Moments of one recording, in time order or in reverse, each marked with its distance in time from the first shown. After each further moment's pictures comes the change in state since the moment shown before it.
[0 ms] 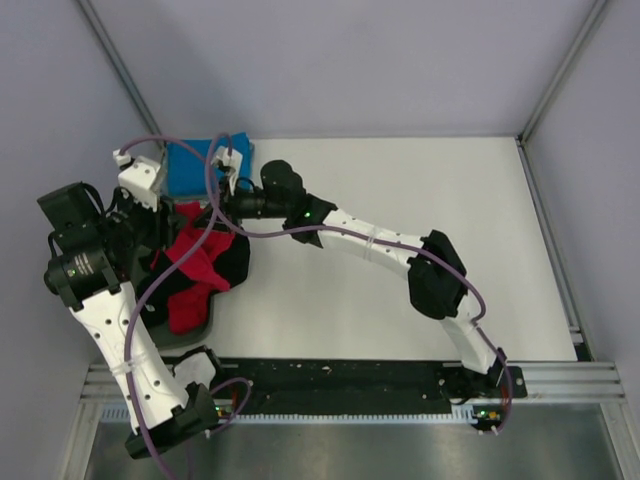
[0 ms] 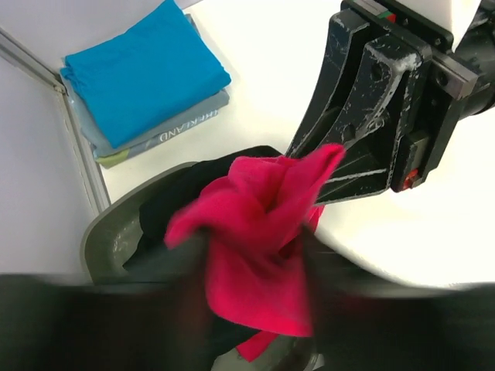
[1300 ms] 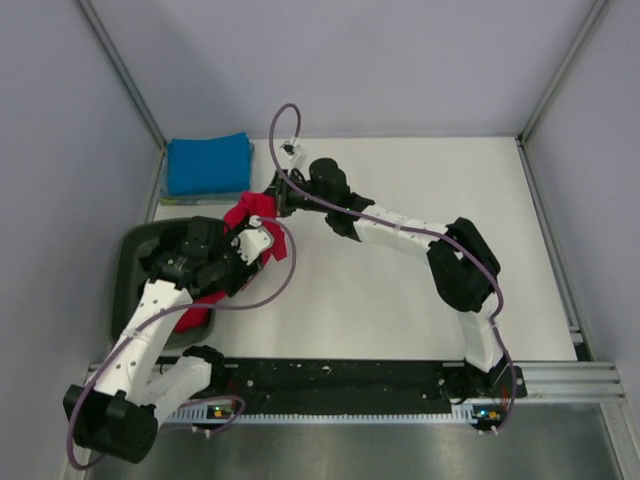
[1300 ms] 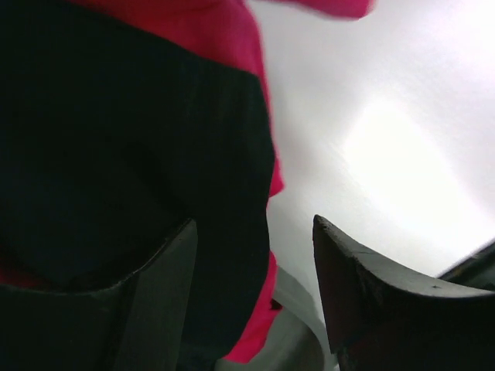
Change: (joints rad) left arm -0.728 -0.069 -0.679 0.272 -0.560 0.061; right arm -0.193 -0.158 -0.418 0.132 0.124 0.420
